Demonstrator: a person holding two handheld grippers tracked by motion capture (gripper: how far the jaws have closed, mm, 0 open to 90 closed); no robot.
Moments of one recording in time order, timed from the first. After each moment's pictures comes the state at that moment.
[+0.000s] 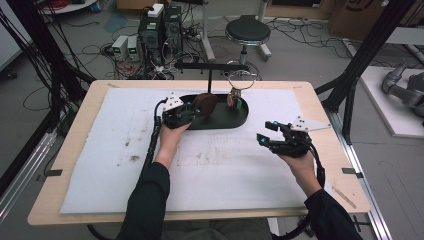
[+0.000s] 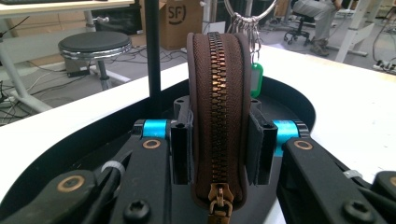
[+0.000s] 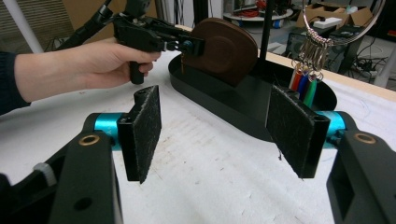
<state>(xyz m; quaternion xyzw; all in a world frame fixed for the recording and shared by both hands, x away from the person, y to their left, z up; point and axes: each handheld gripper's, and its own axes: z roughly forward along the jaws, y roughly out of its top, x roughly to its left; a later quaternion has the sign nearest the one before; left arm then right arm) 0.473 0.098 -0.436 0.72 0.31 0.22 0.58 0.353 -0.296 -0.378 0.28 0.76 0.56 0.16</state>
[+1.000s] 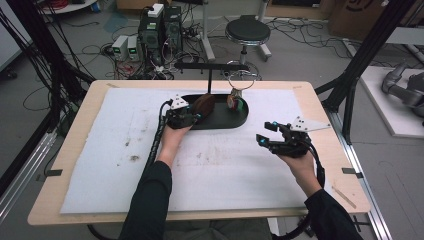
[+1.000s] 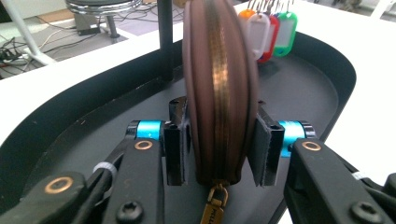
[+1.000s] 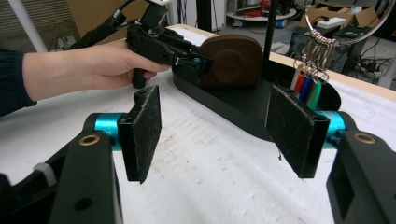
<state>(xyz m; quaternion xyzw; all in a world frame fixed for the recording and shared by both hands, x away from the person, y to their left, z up) 0.479 0.091 -0.445 0.76 0.34 0.21 0.51 0.353 -0.295 -0.379 0.28 0.77 0.56 0.16</state>
